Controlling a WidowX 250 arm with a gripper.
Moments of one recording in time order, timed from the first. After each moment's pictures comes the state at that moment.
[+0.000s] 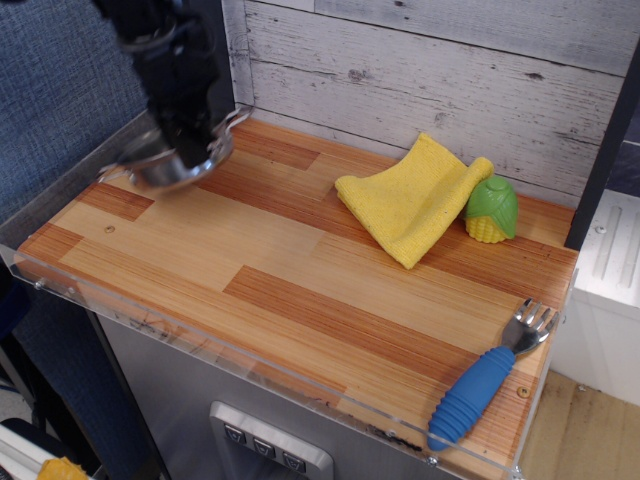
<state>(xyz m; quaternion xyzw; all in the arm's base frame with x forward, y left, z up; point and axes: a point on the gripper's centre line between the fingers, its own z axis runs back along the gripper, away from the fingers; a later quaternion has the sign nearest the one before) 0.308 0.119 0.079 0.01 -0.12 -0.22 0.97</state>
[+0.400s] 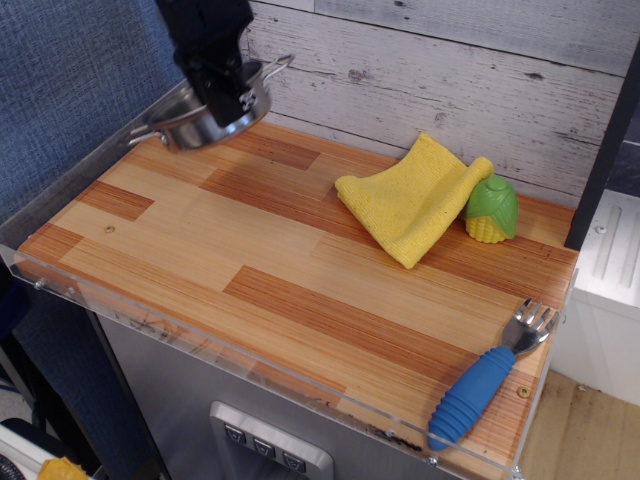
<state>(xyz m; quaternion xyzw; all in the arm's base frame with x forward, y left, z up) 0.308 0.084 0.123 -0.01 -0.16 -0.24 0.96</state>
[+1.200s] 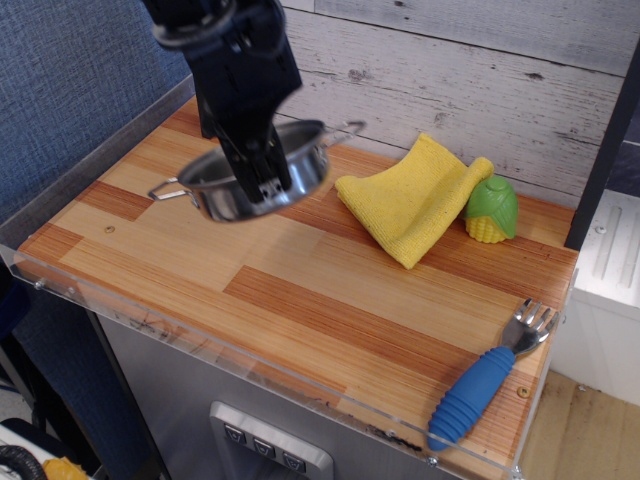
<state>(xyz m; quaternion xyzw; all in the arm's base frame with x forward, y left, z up) 0.244 0.012 0.125 -0.03 -0.15 -0.36 0.92</state>
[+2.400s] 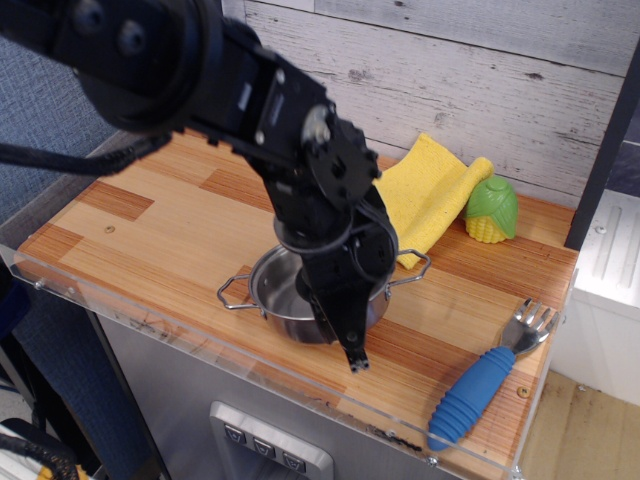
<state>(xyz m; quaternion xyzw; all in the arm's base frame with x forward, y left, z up) 0.235 -0.044 0.041 0.02 -0.14 -0.39 0.91</state>
